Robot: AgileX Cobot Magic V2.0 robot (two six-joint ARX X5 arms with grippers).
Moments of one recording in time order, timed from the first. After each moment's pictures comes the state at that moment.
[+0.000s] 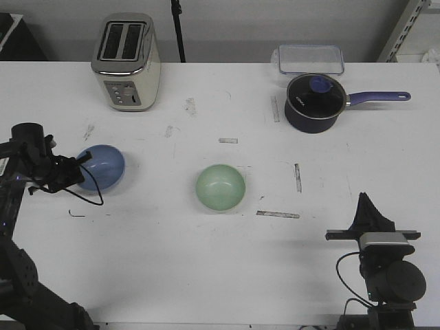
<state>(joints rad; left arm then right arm) 0.31 1.69 1.41 -0.86 0.25 -0.20 0.01 0.31 0.36 -0.01 0.00 -0.02</state>
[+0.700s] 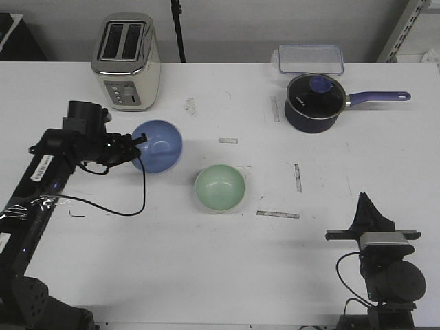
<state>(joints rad) -0.12 1.61 1.55 -0.80 0.31 -0.40 0.01 0.31 0.36 -0.01 0.00 -0.02</state>
